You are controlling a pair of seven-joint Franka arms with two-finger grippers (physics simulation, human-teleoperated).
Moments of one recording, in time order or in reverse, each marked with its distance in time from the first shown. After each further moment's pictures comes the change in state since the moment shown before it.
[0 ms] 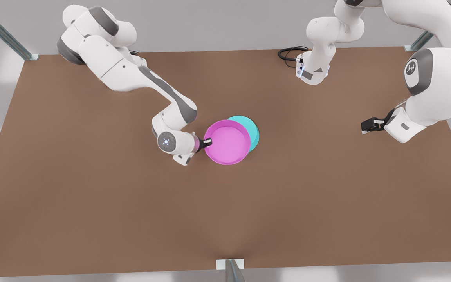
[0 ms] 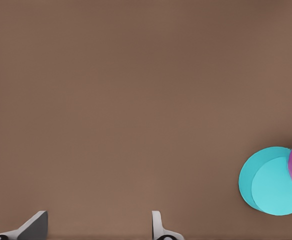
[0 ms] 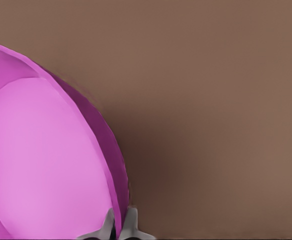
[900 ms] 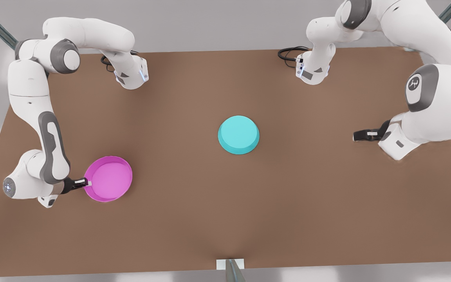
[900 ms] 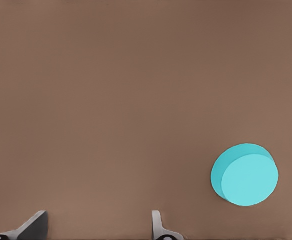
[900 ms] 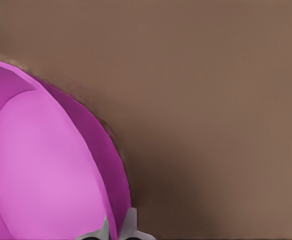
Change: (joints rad) left arm 0.005 0.116 -0.012 0.184 -0.038 -0.113 -0.035; right arm -0.479 0.207 -0.420 0.355 -0.061 -0.339 -0.833
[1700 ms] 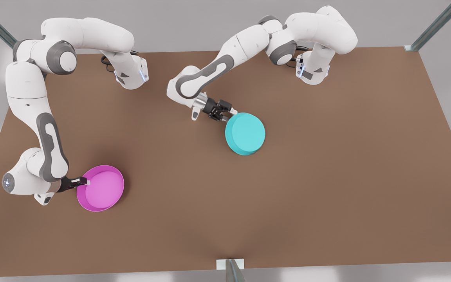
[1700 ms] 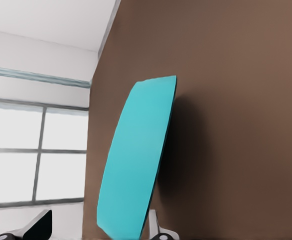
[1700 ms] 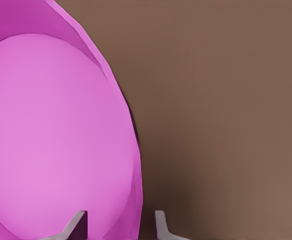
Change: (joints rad) left arm -1.176 0.860 -0.094 0.396 0.741 -0.305 -1.051; right arm -0.057 0.019 -0.025 -0.051 -0.021 0.132 -0.044
